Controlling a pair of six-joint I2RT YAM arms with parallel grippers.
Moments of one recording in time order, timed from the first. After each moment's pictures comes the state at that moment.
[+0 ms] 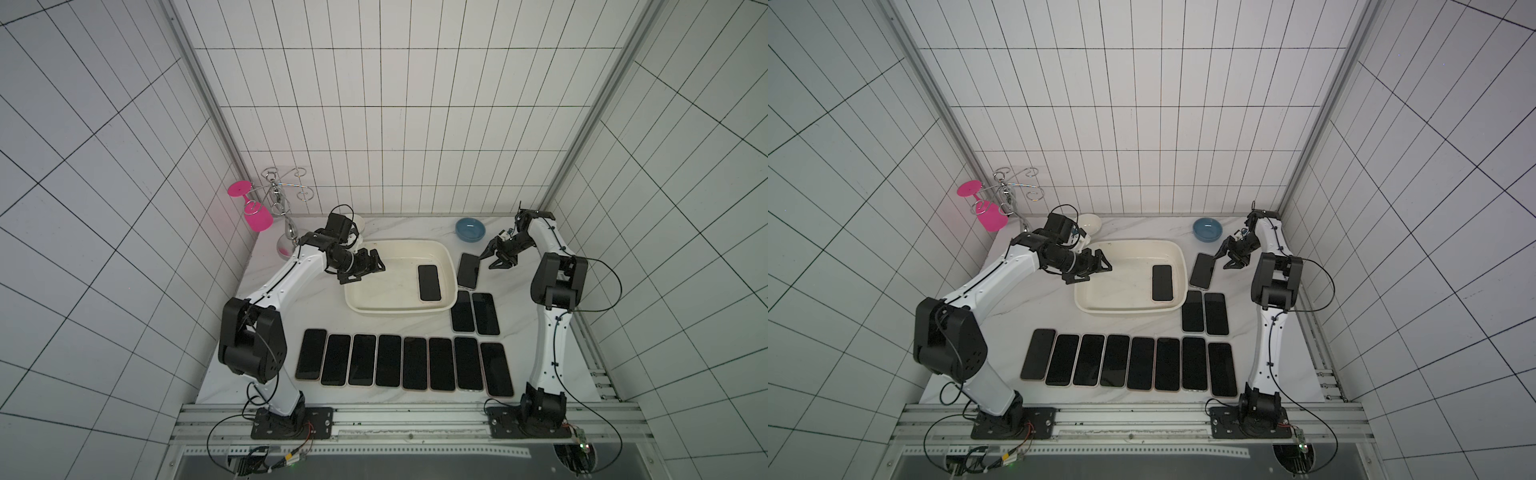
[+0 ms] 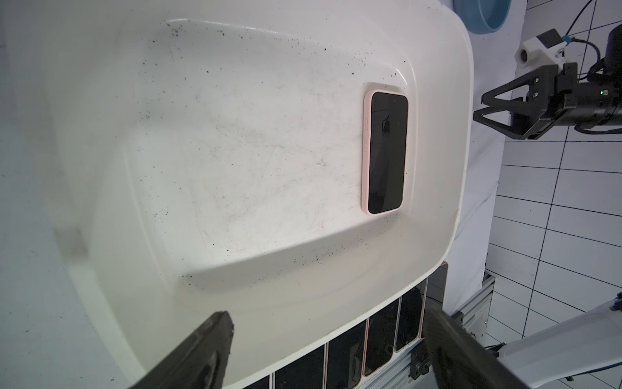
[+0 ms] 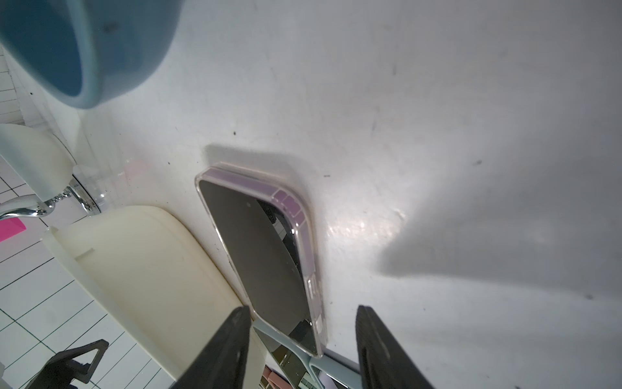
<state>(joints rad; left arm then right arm) -0.30 1.68 1.43 -0.86 0.48 -0.48 -0.05 2.52 2.27 -1.36 -0.58 0.20</state>
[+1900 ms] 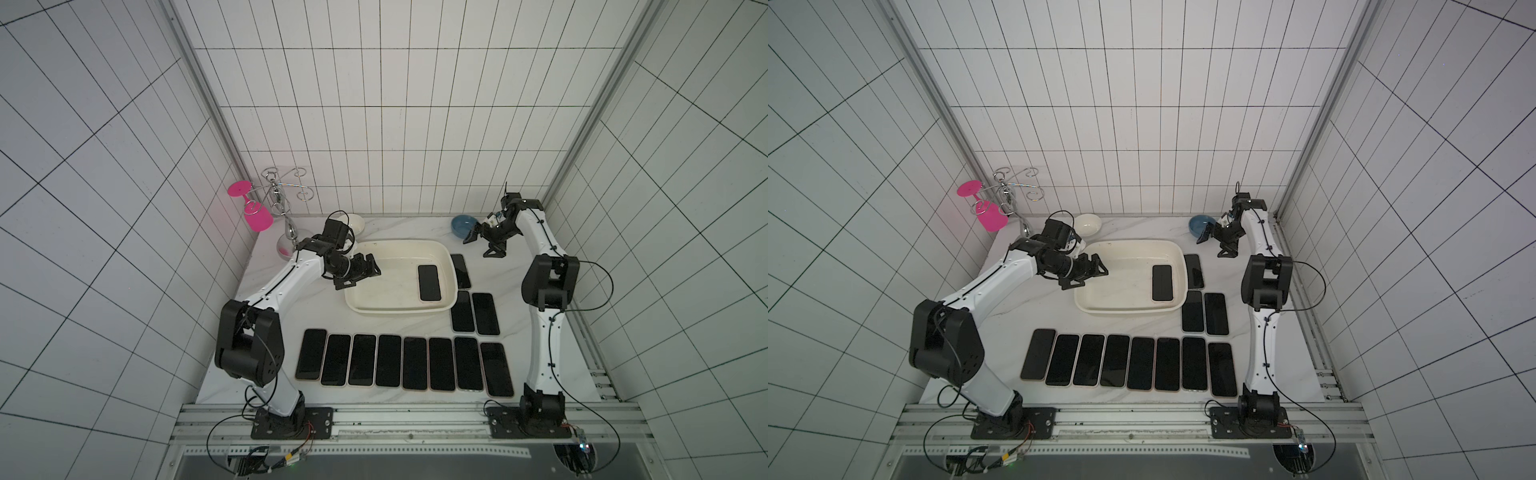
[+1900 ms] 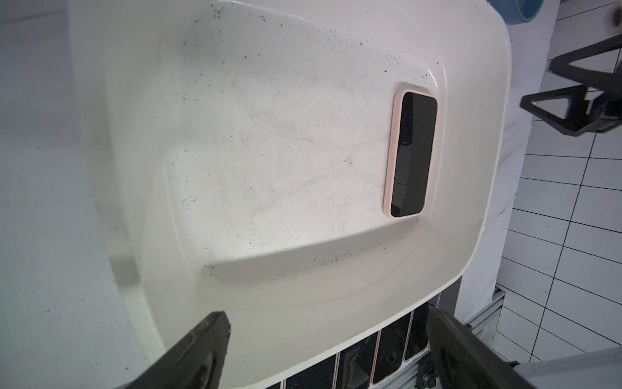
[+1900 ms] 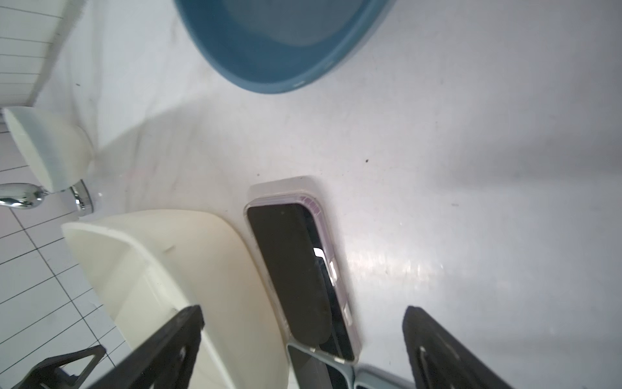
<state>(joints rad) -0.30 1.66 1.35 -0.83 0.43 -0.51 0.06 2.38 2.33 -1.29 -0.51 0.26</state>
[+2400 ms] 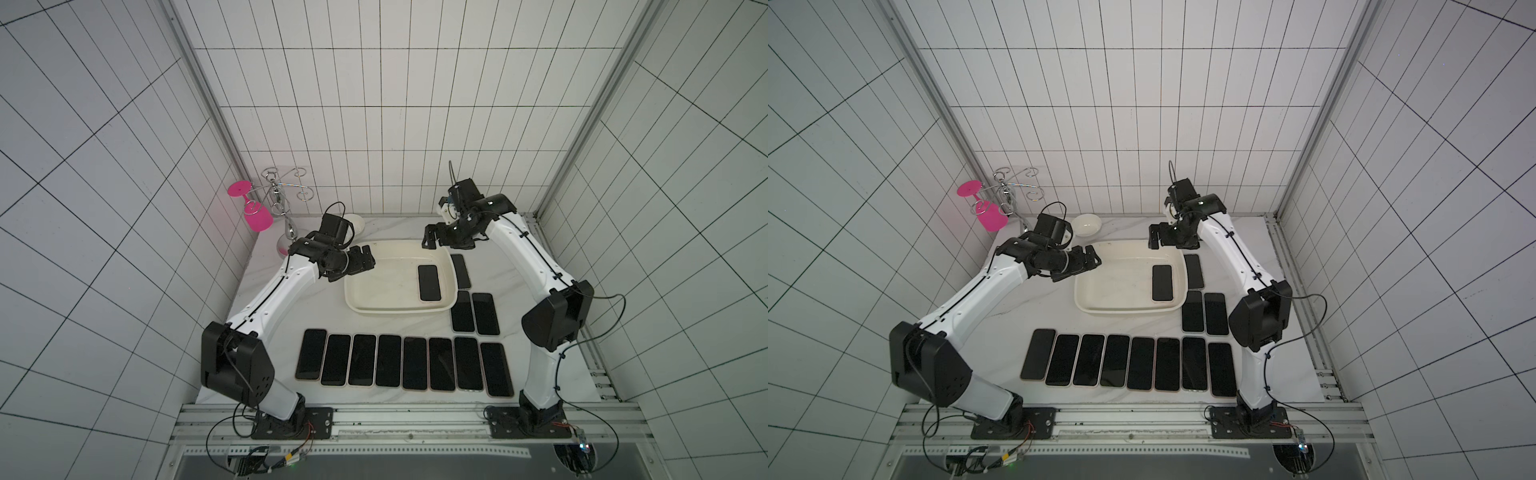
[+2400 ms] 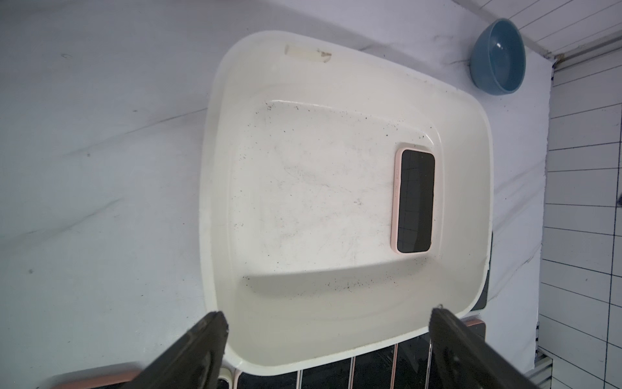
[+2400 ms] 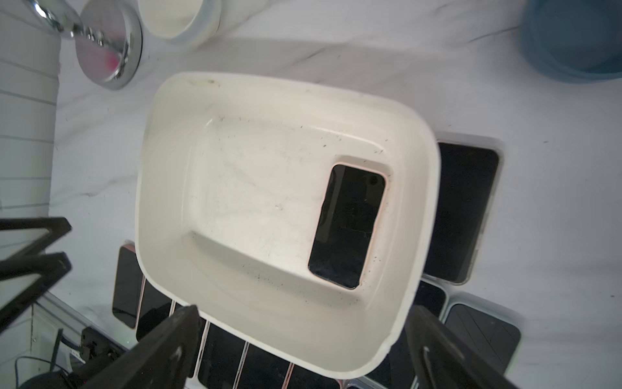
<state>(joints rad) -0.33 1.49 1.37 -0.83 0.19 -0.56 0.56 1.97 2.08 -1.23 -0.16 0.26</state>
